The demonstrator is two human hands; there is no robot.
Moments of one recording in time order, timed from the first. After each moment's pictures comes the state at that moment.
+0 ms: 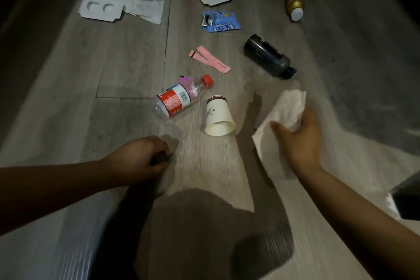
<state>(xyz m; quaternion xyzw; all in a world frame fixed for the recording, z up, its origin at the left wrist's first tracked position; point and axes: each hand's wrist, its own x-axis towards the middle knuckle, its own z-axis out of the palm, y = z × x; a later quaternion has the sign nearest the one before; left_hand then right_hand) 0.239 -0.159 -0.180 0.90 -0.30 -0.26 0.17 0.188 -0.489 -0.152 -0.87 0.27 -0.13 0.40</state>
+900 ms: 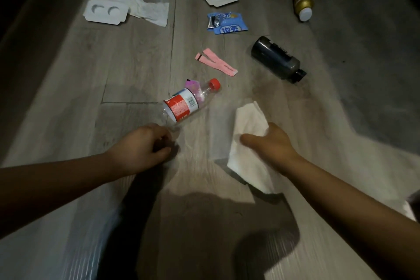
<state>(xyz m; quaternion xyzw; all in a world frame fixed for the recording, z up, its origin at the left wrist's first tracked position) 0.266 -0.157 -0.174 0.93 -0.24 -0.18 0.23 0.218 -0.451 -0.166 -0.84 0.25 0.13 0.46</state>
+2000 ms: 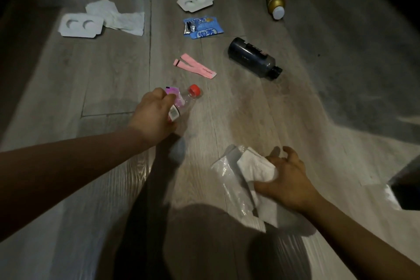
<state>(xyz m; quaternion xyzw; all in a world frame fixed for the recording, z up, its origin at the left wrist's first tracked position) 0.317 -0.234 -0.165 0.96 -0.24 -0.02 0.10 0.130 -0.506 -0.165 -0.92 0.17 0.22 0.26</state>
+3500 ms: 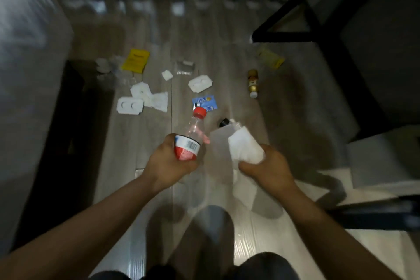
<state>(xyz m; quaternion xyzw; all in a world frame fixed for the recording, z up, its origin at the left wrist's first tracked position) 0.299 -0.245 0.248 0.86 0.04 -0.24 0.45 0.237 -0.468 0.260 -0.87 0.24 0.05 0.44</state>
